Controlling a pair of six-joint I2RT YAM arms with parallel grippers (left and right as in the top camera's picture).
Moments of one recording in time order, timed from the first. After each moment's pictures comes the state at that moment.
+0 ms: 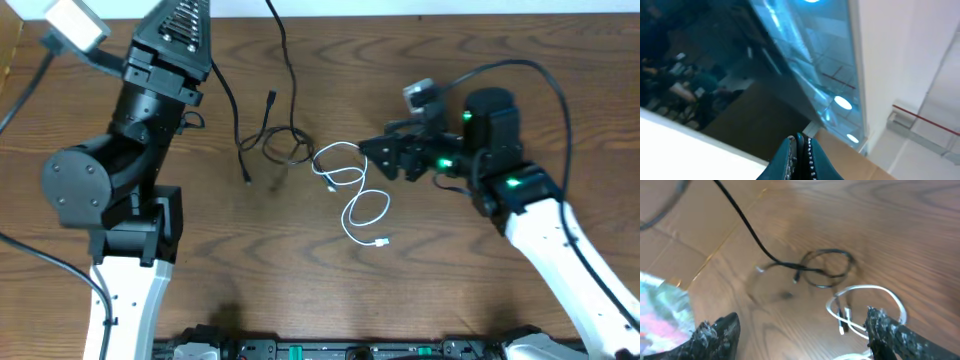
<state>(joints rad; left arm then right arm) -0.08 1.10 1.19 0.60 0.41 -1.18 0.35 1.36 0.99 -0.16 -0.69 0.27</state>
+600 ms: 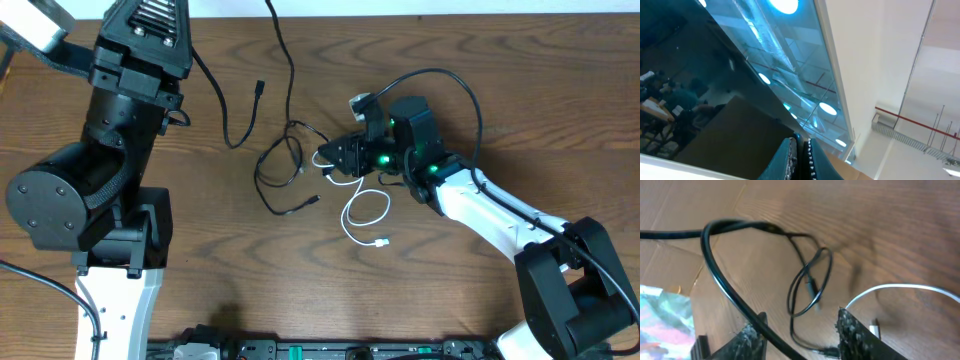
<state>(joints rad) -0.08 1.10 1.29 0.60 0.41 -1.19 0.49 1.73 0.99 0.17 -0.62 0.47</state>
